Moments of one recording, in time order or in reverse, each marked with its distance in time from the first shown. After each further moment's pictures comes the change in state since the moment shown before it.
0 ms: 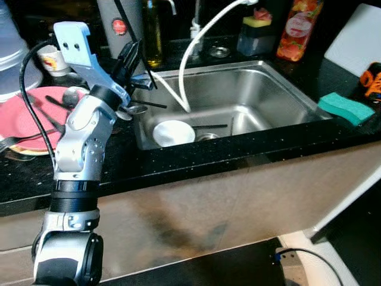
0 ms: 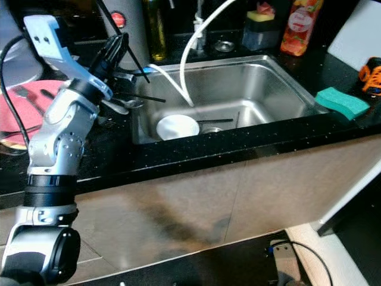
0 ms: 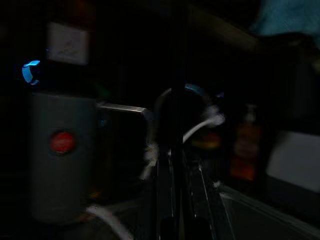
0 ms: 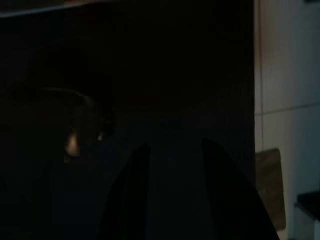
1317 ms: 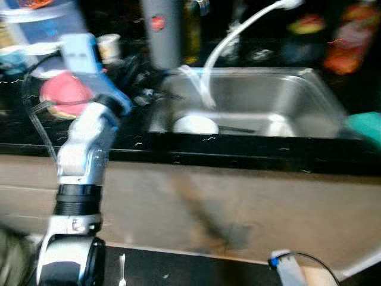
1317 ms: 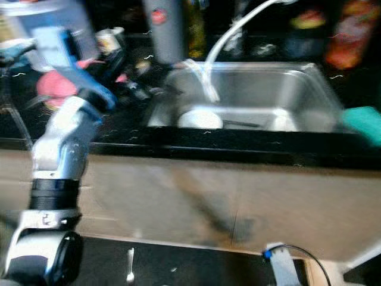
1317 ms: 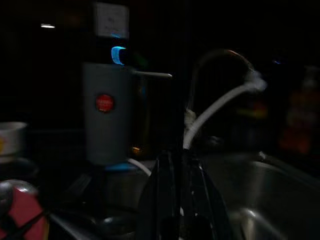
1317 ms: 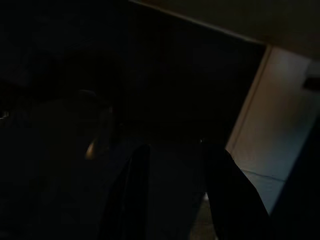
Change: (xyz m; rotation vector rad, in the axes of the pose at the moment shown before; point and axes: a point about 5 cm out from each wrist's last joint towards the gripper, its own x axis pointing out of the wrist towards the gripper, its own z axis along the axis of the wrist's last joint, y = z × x) left arm -0.001 -0.019 -0.028 0.008 0.140 -0.066; right arm -0.001 -0.002 0.002 -0.068 -0.019 0.020
